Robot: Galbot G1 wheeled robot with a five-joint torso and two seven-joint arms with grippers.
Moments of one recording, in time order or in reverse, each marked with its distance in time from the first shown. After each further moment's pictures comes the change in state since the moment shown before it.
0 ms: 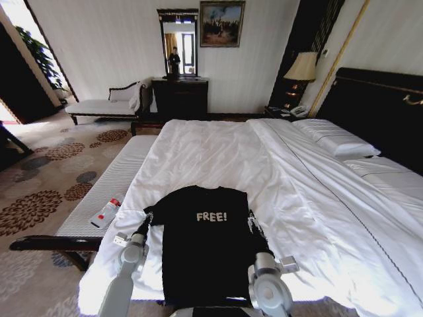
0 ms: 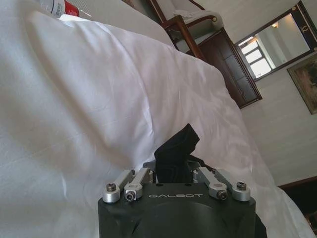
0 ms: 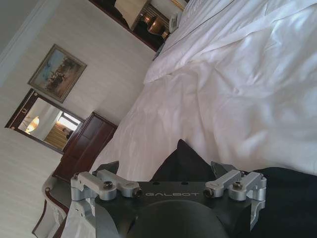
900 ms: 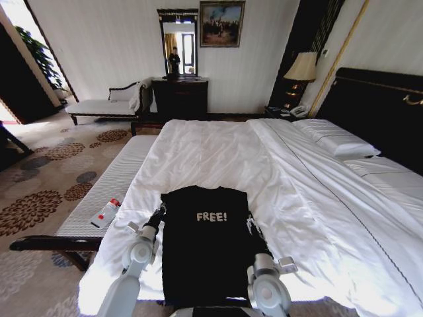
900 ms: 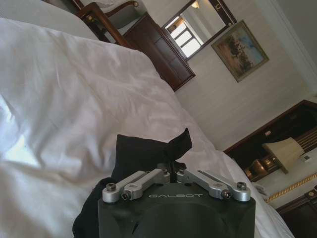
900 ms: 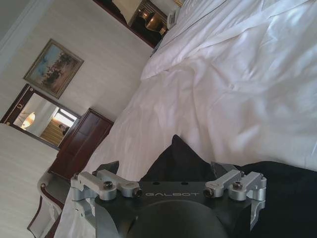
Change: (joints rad) left arm 0.021 0.031 0.162 -0.166 0.150 -0.014 0.082; right arm 0.002 -0.005 -0.006 -0.022 -0.005 0.002 0.002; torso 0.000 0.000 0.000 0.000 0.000
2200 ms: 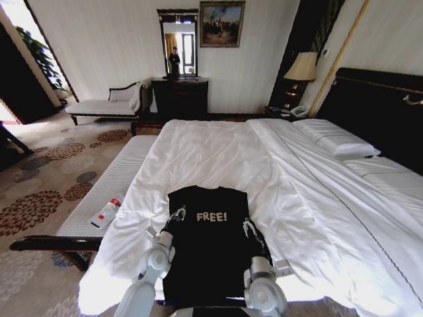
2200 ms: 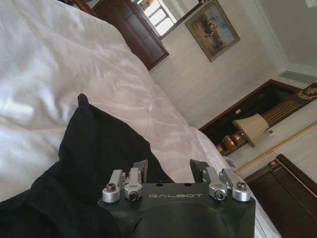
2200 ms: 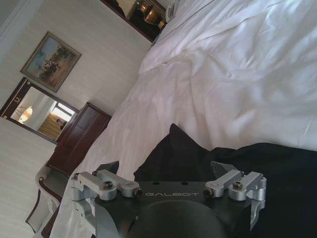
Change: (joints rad) left arm 0.048 -0.032 0.099 -0.003 0.069 -0.015 0.109; right arm -0.020 0.025 -0.031 -0.012 -0.035 0.001 -0.006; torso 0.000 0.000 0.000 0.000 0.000
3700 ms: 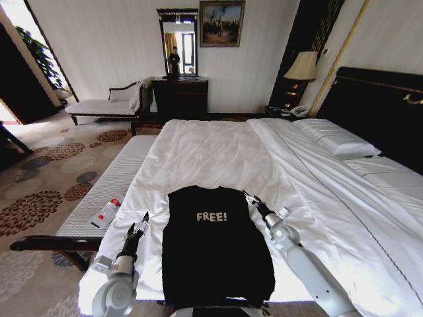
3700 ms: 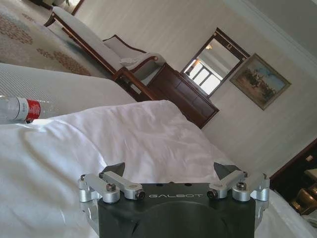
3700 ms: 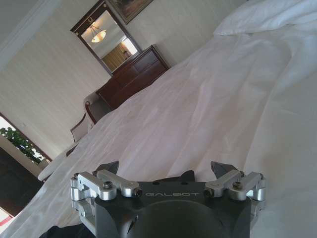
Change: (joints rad) left arm 0.320 -0.007 -0.293 -0.247 0.084 -0.116 -0.057; right arm 0.704 -0.478 -0.052 -0.749 0.256 -0.237 -0.446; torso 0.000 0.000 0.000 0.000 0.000
